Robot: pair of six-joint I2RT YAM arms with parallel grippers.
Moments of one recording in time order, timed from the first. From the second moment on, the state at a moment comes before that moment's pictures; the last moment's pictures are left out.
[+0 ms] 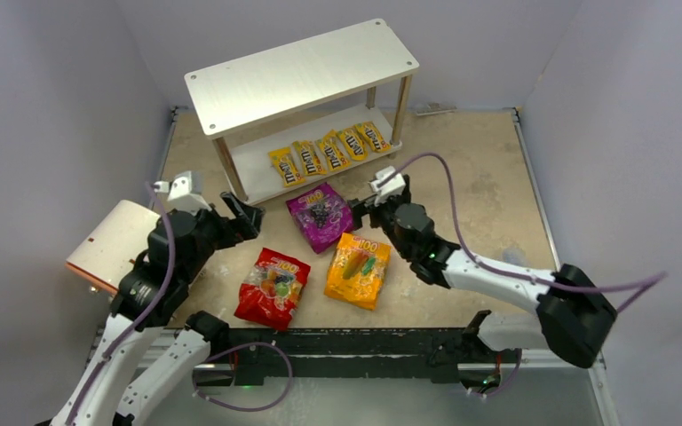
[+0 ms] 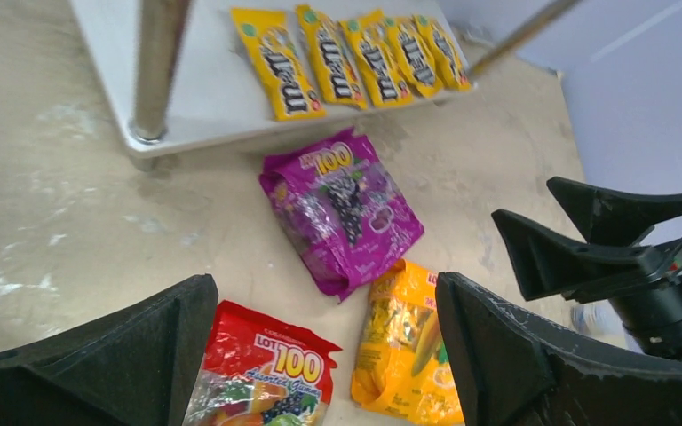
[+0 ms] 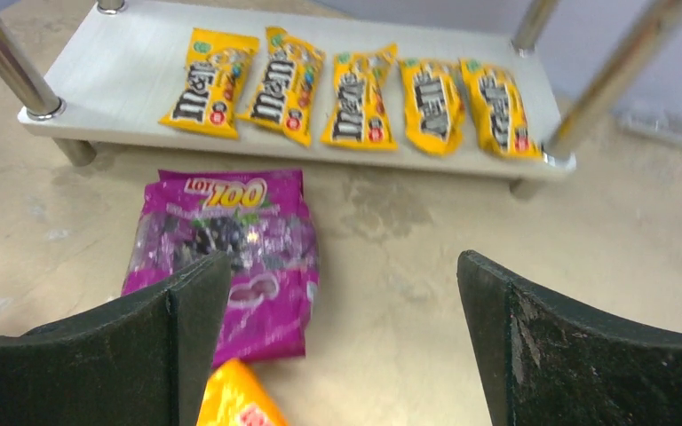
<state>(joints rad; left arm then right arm) -0.45 0.54 0.90 -0.70 -0.24 -0.63 0.85 1.33 0.67 0.55 0.36 -0.08</state>
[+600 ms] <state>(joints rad) -0.45 0.83 0.66 -0.31 0.22 -0.60 0.85 0.81 0.38 -0.17 0.23 0.89</state>
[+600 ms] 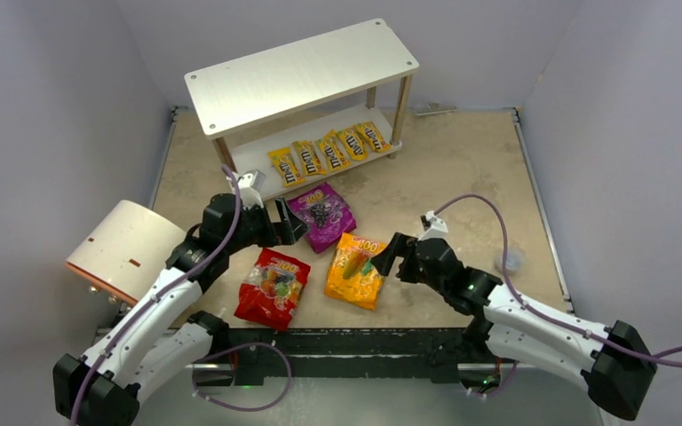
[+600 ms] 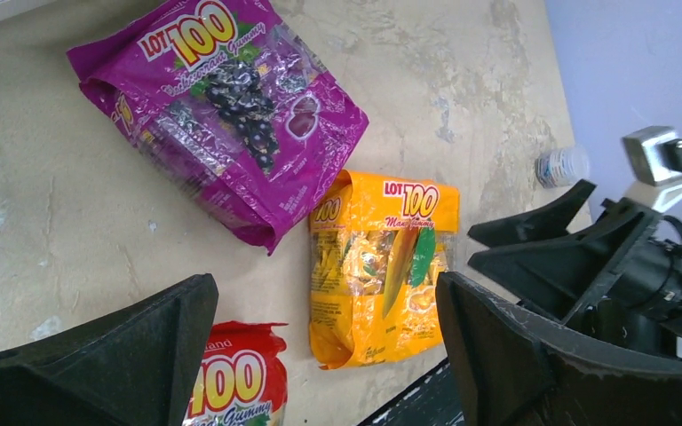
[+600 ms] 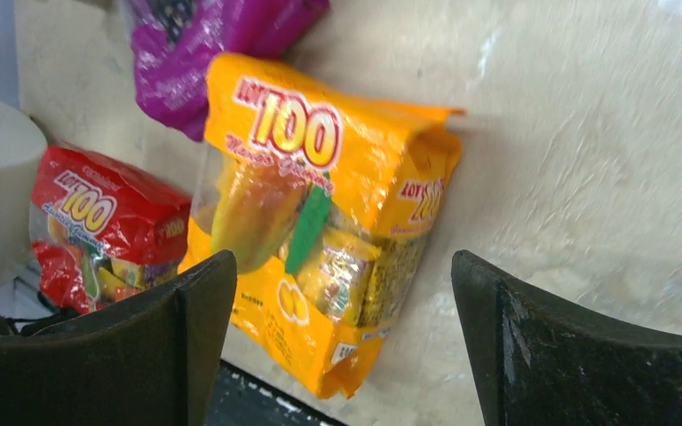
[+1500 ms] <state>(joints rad) -0.45 0.85 0.62 -0.25 0.27 -0.60 0.85 1.10 0.30 0.13 0.09 1.19</state>
